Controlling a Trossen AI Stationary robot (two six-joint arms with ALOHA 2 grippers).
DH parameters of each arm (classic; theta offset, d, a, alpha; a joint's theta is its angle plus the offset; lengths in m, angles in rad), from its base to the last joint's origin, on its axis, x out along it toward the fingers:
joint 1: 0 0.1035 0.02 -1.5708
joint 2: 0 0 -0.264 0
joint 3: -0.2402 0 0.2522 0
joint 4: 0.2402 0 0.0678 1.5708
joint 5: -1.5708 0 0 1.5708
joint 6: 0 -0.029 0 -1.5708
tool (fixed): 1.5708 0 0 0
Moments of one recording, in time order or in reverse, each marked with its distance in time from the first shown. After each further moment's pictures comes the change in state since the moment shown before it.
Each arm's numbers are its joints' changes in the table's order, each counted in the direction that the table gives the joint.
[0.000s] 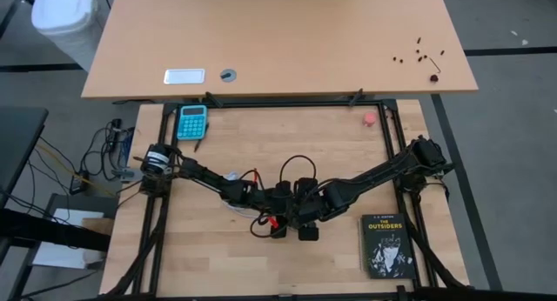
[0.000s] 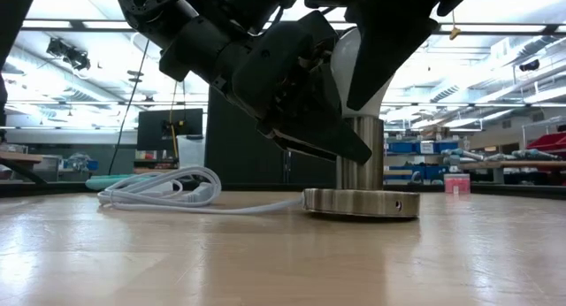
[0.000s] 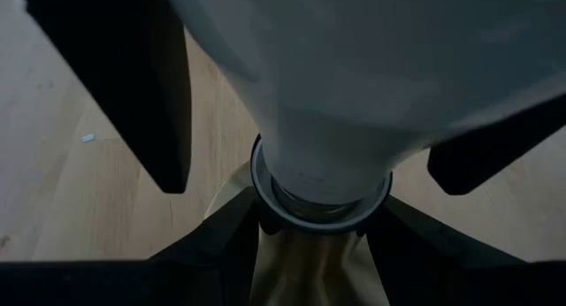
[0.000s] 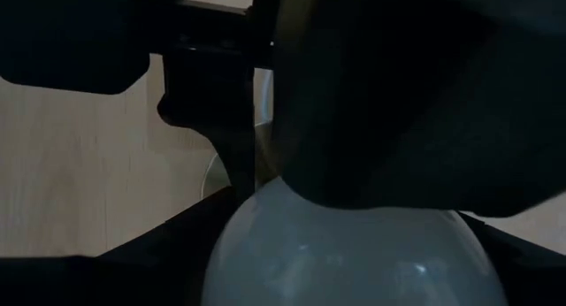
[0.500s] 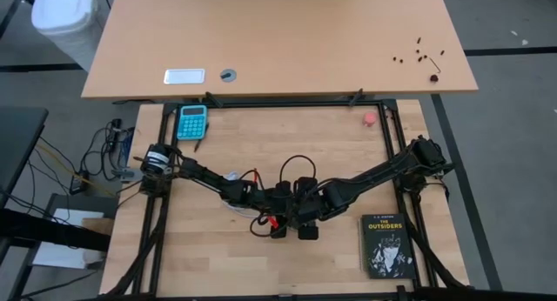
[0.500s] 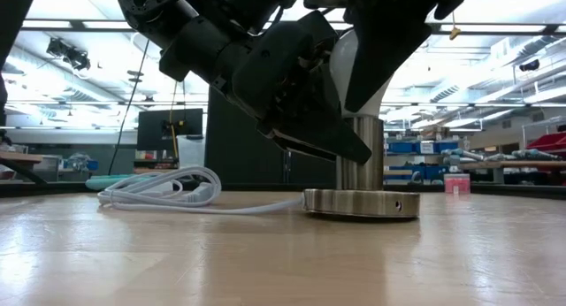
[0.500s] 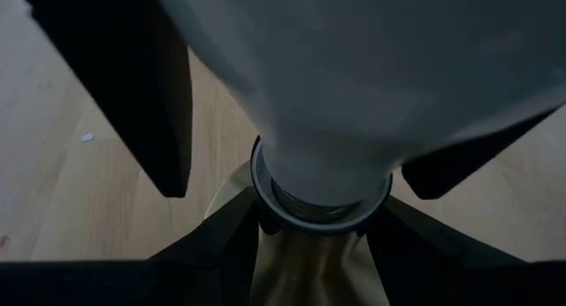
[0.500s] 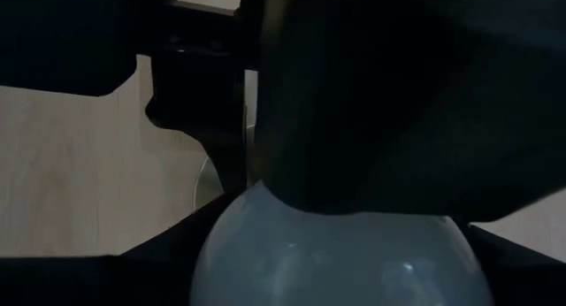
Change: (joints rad) left arm 0.000 0.000 0.000 0.000 -0.001 0.000; right arm 0.000 0.001 0.000 0.000 -0.008 0.008
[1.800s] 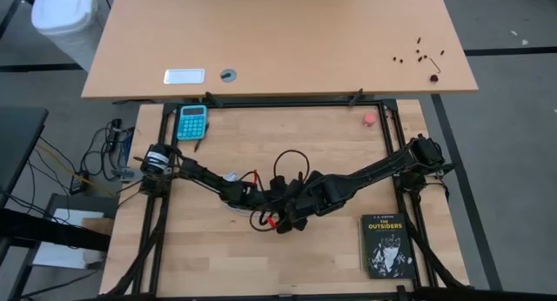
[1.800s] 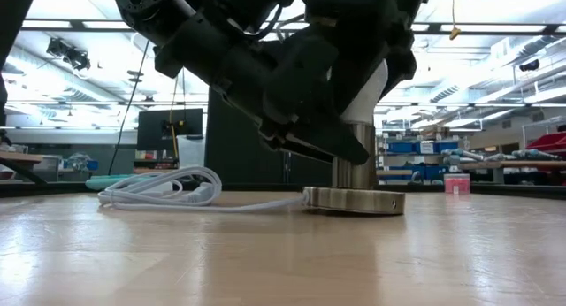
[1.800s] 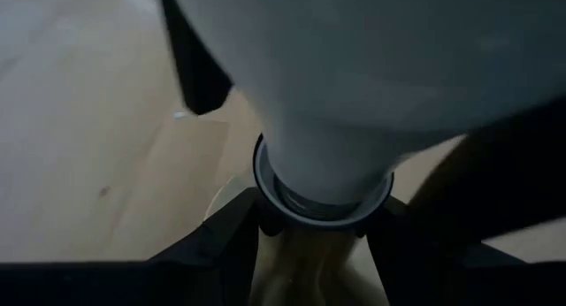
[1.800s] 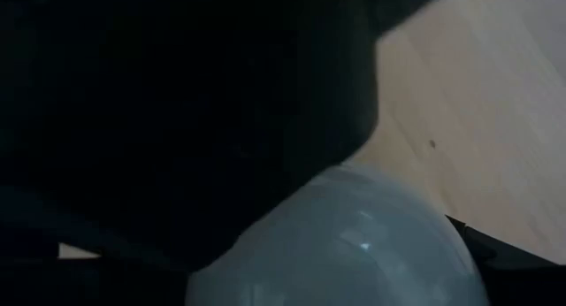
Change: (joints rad) left arm -0.002 0.000 0.001 0.002 0.227 0.128; right arm -0.035 0.001 0.003 0.039 -0.083 -0.498
